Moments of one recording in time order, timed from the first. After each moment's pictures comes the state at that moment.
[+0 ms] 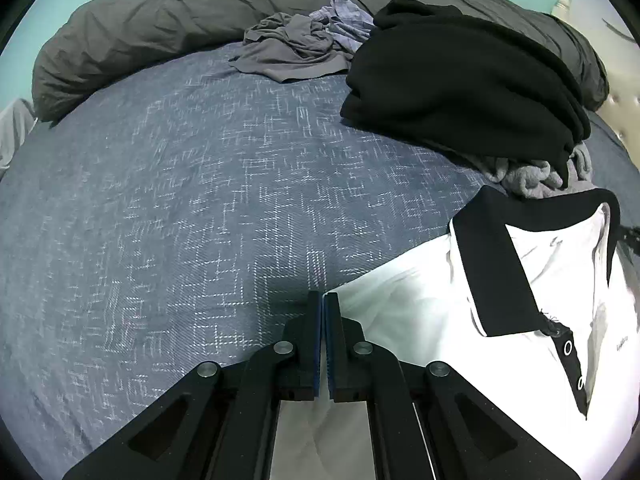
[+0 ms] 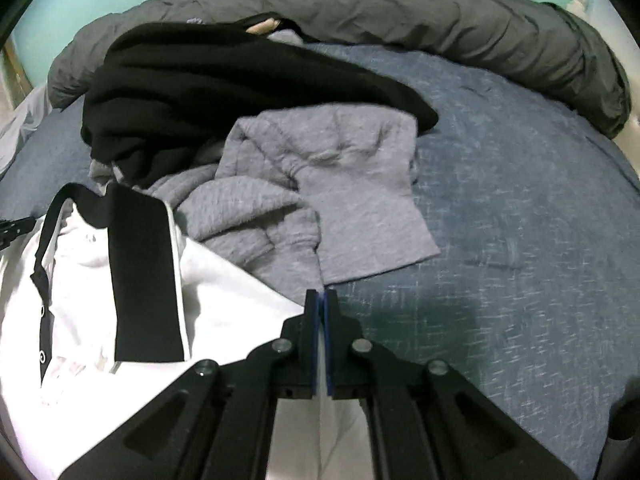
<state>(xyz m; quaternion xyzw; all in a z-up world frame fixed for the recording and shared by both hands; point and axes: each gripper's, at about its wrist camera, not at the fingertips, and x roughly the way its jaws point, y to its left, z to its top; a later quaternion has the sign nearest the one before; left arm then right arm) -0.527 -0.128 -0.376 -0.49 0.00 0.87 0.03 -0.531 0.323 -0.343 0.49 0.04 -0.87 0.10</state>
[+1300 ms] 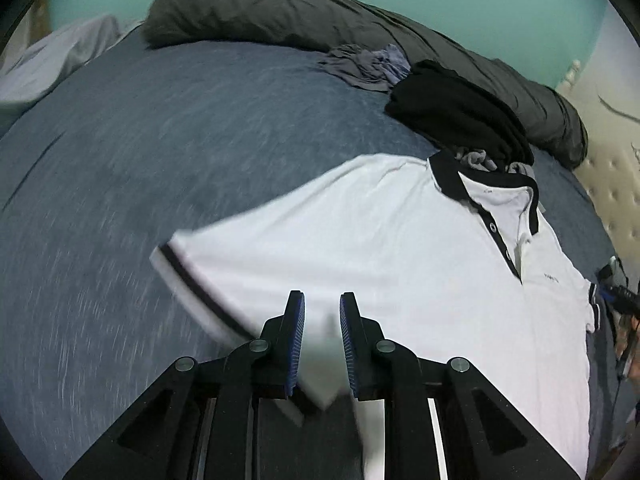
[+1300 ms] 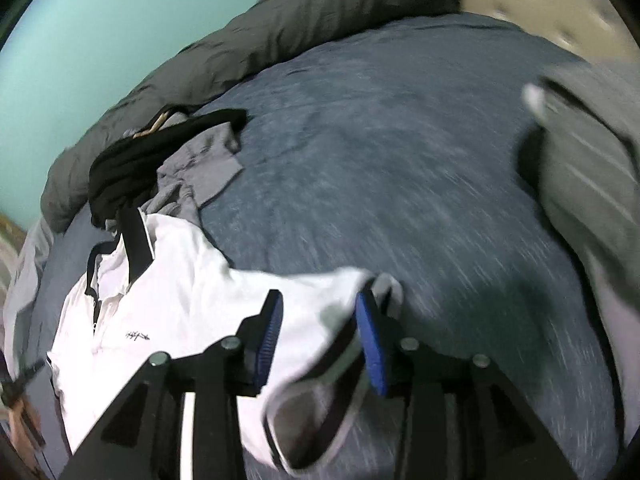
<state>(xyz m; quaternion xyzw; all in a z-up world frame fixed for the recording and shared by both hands) -0.282 -0.202 -0.344 -0.44 -0.14 0.89 -0.01 -0.341 0.498 -0.316 0.44 -0.19 -0.88 0.00</state>
